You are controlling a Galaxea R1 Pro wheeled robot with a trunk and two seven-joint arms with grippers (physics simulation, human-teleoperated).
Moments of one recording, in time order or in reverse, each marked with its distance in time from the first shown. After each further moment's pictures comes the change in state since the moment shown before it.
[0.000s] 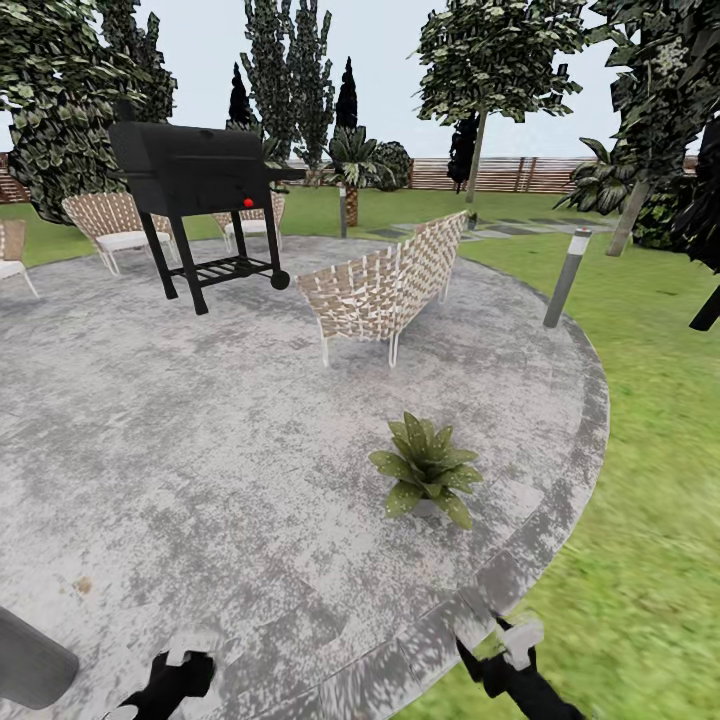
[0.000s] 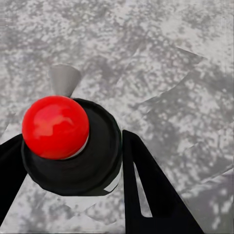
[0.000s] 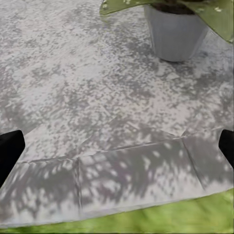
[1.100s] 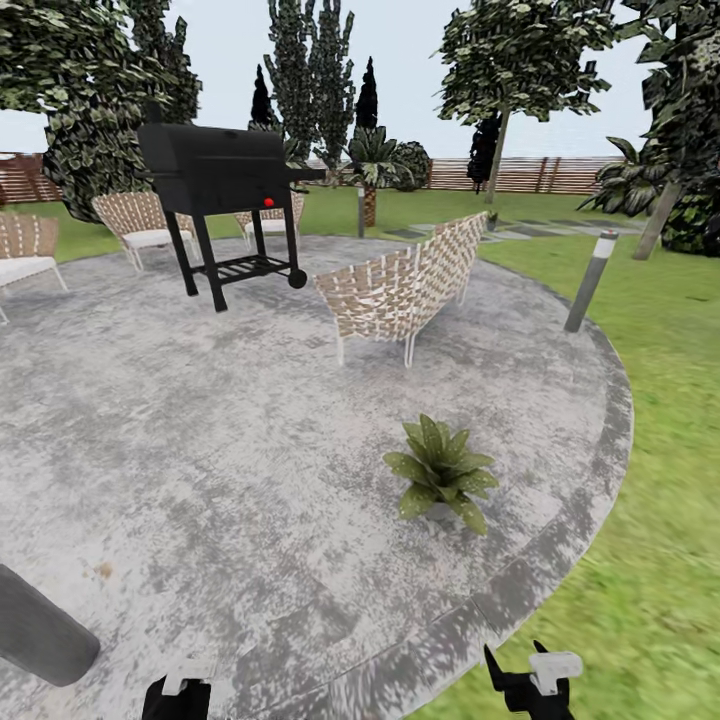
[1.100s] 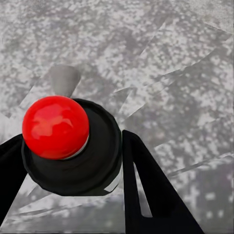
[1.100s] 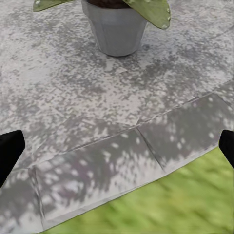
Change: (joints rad) left arm 0.064 -0.025 0.000 -0.002 0.005 -0.050 0.077; right arm -0.001 0.024 -0.060 0.160 -0.058 -0.159 -0.201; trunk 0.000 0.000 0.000
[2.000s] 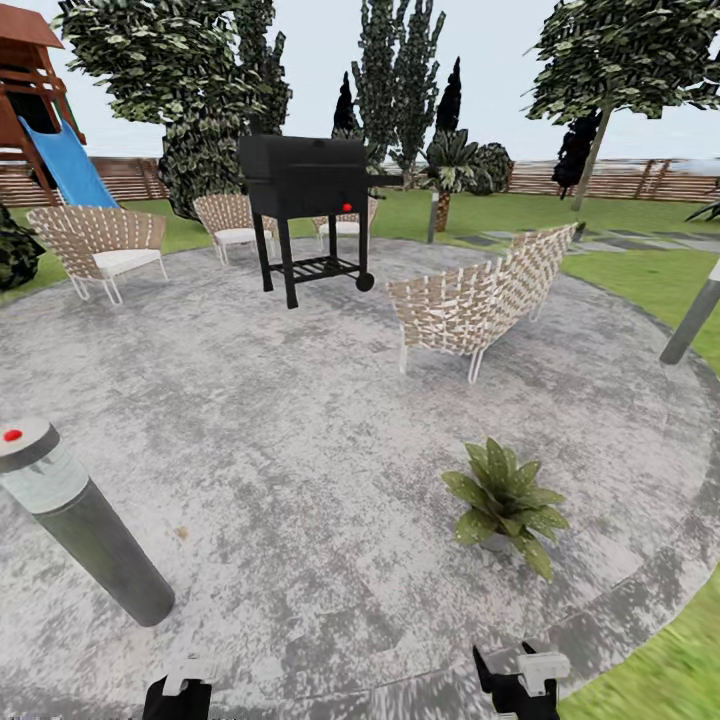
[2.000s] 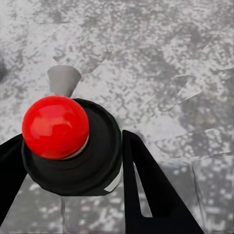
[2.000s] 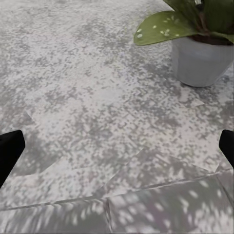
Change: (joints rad) left arm 0.001 -0.002 0.000 0.000 0.000 -0.003 -0.001; right arm 0.000 0.032 0.001 0.003 0.005 0.000 0.000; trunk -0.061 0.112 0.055
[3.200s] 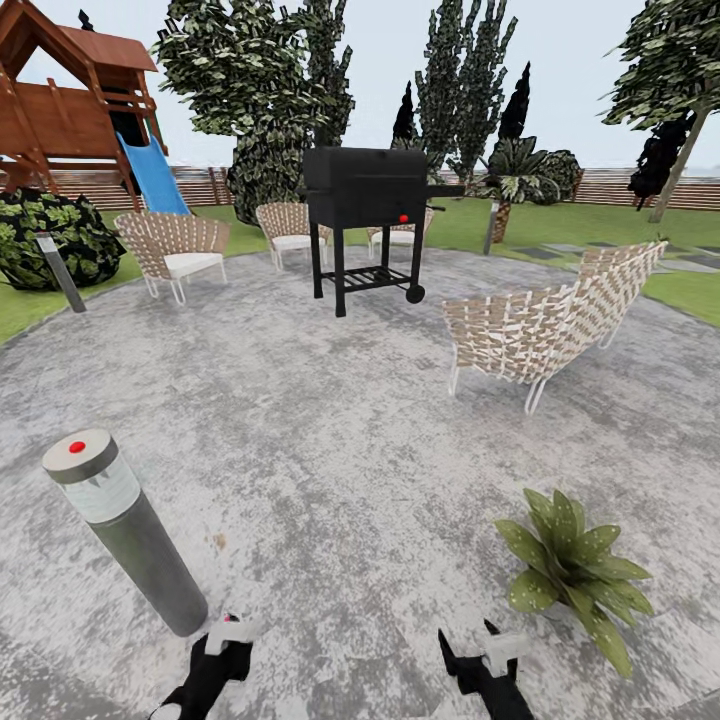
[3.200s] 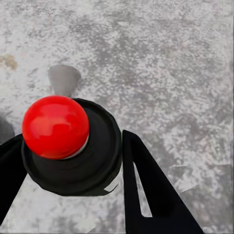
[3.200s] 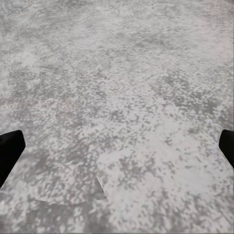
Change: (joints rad) left arm -0.006 -0.105 -0.014 -0.144 -0.006 0.001 -0.017; right arm 0.000 0.068 0.033 -0.081 0.052 0.007 0.006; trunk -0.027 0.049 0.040
